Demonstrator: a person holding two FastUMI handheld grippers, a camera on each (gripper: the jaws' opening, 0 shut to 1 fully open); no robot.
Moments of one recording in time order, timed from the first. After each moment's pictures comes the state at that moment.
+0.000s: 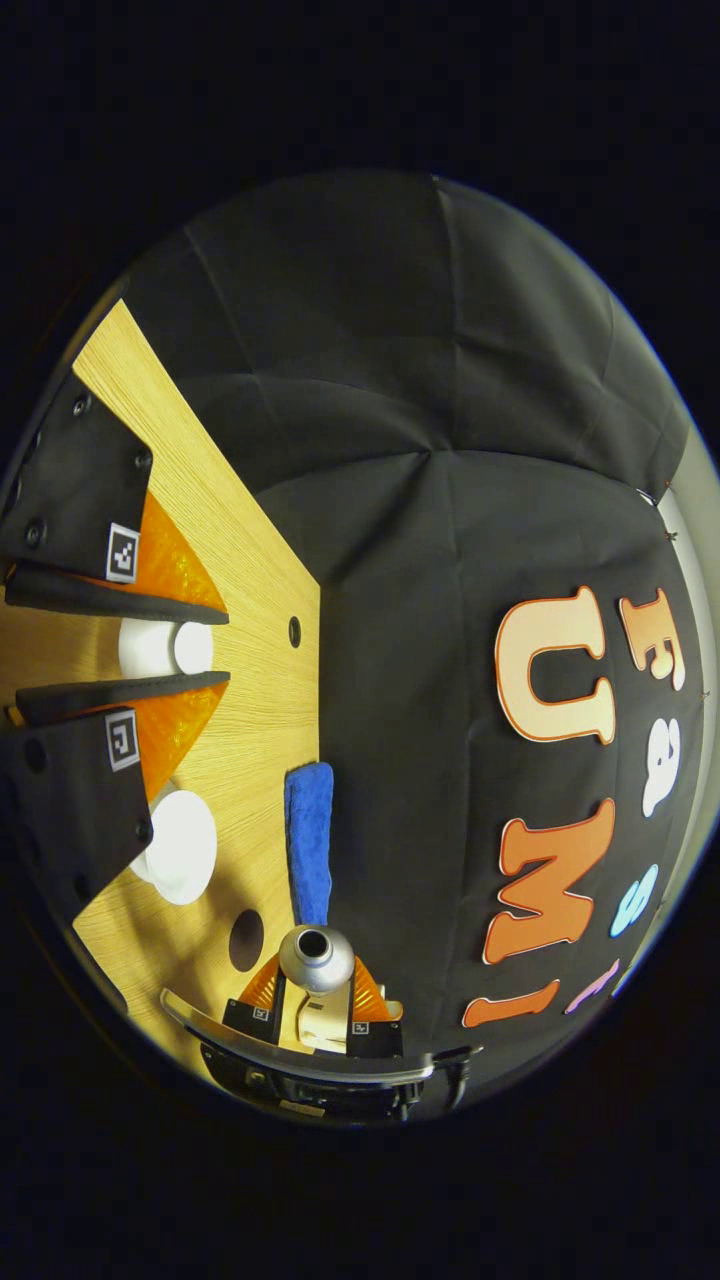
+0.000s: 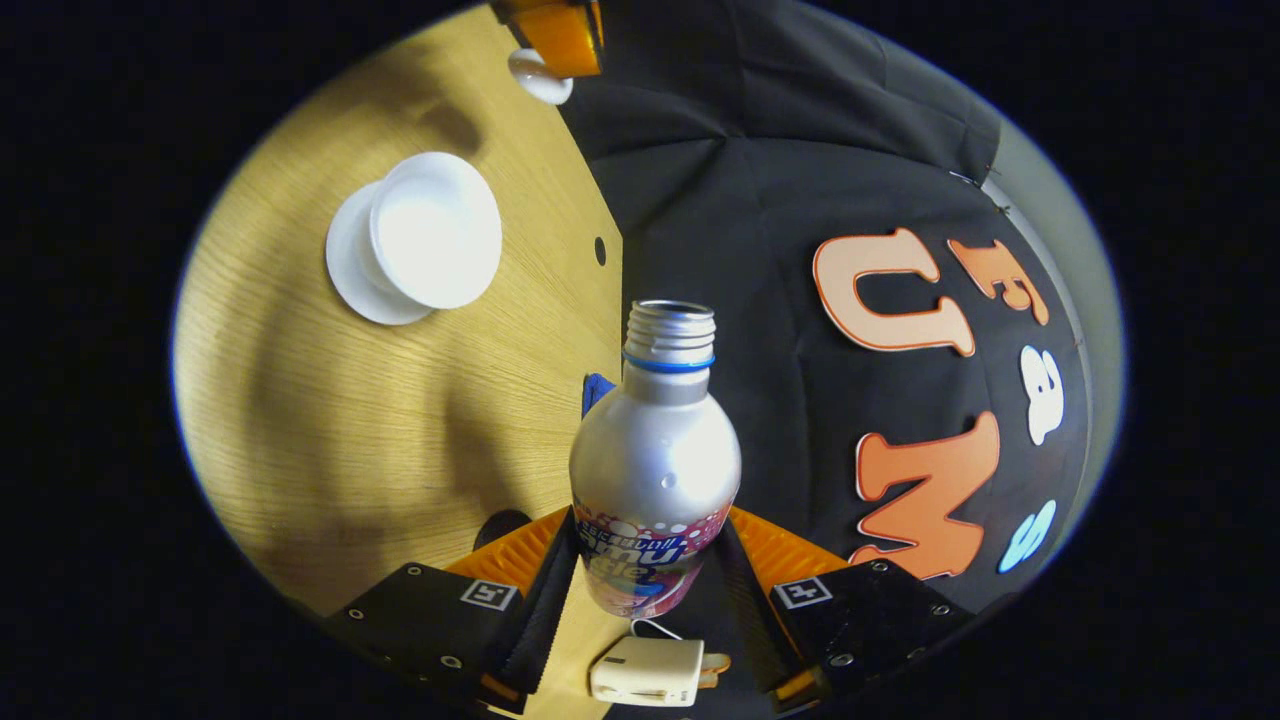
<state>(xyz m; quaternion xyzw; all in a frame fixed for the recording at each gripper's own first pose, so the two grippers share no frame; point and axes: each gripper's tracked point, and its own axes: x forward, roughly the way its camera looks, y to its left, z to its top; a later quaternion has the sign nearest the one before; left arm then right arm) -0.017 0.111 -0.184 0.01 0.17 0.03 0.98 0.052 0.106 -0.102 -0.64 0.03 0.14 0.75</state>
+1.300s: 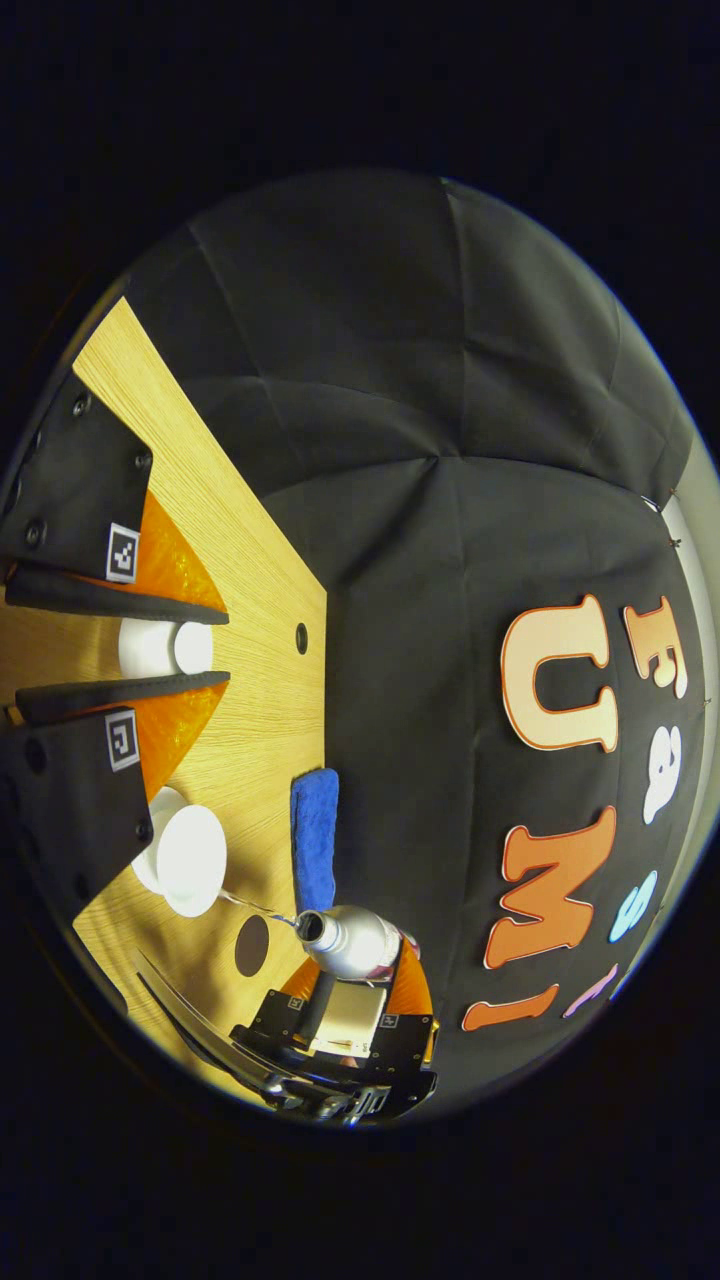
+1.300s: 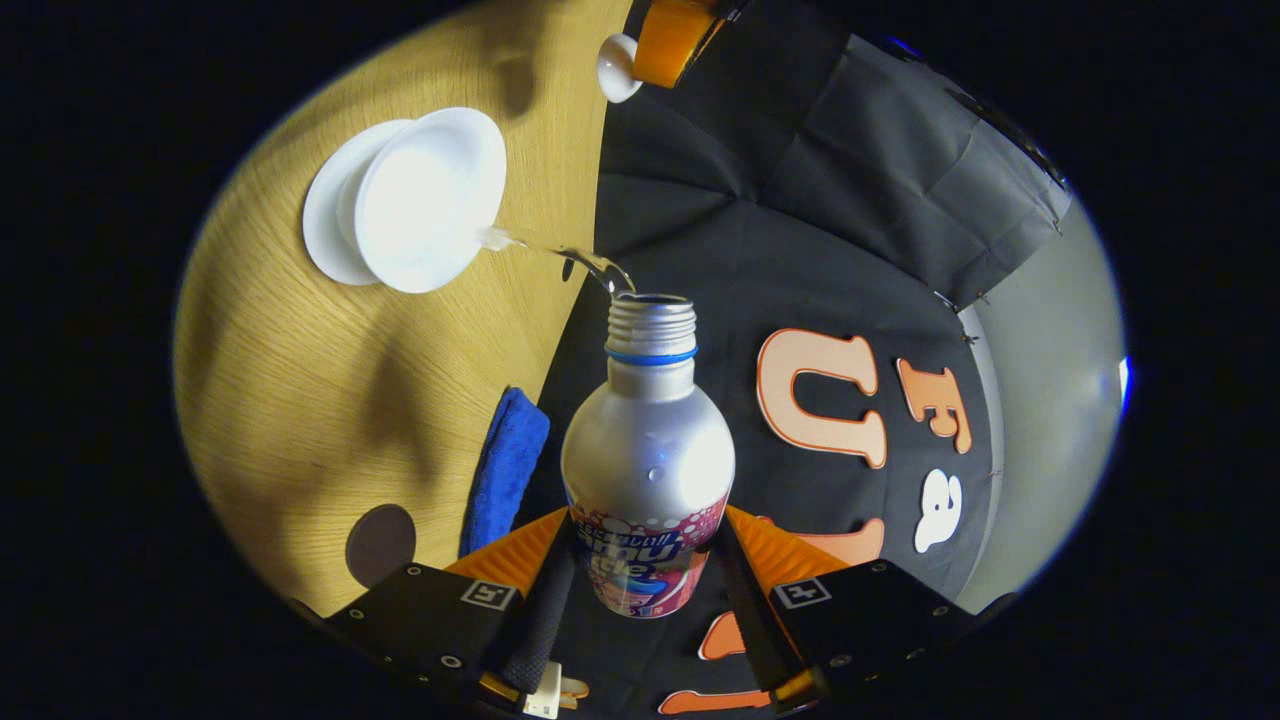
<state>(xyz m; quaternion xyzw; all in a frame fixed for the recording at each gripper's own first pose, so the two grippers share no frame) -0.021 0.121 -0.192 0.00 0.18 0.03 0.98 0.043 0.132 -0.055 -0.74 -0.13 0.09 0.66</state>
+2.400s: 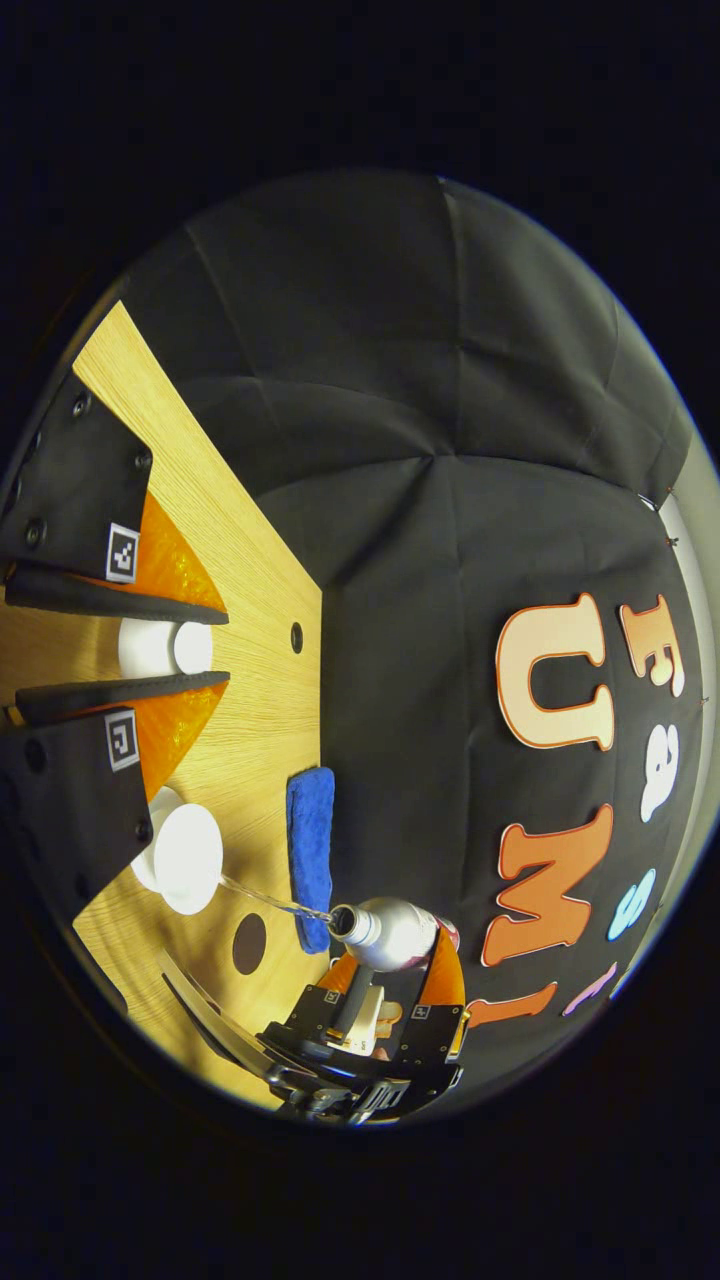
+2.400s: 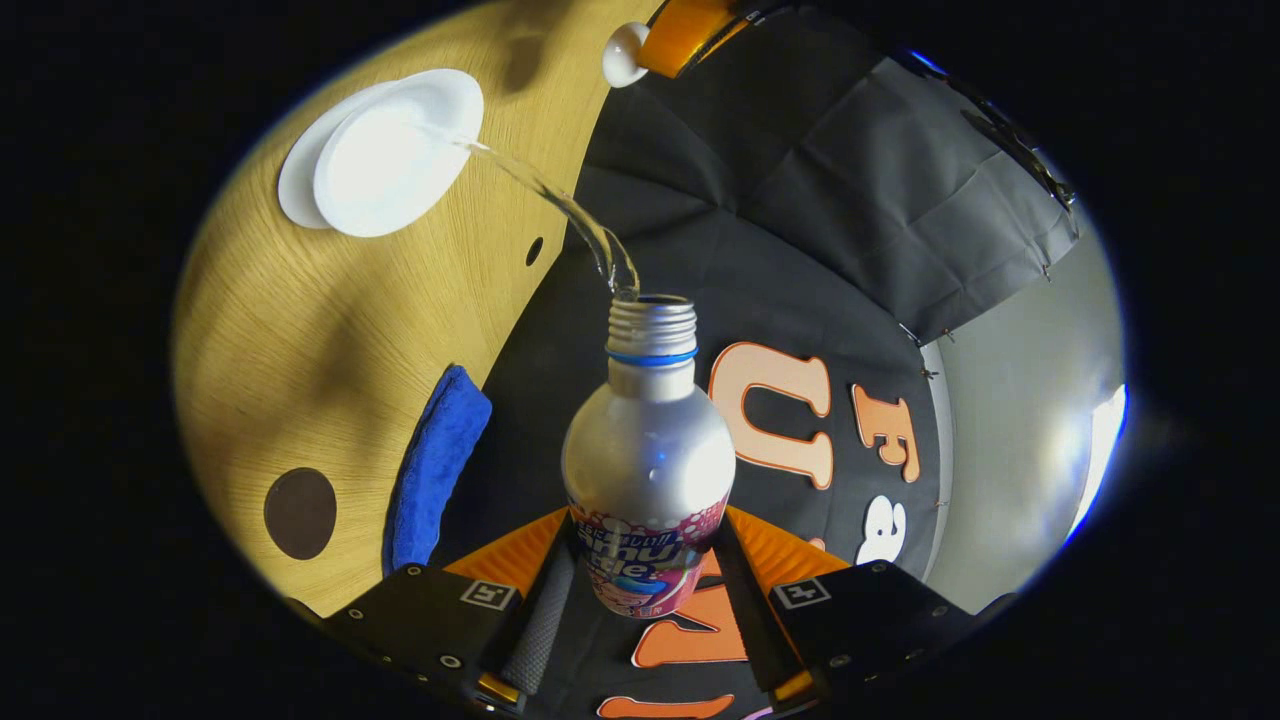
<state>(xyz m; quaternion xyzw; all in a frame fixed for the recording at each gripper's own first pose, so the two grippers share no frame) -0.020 0.122 -0.189 0.00 0.17 0.03 0.99 0.059 0.125 -0.015 -0.76 -0.18 0.05 0.62</state>
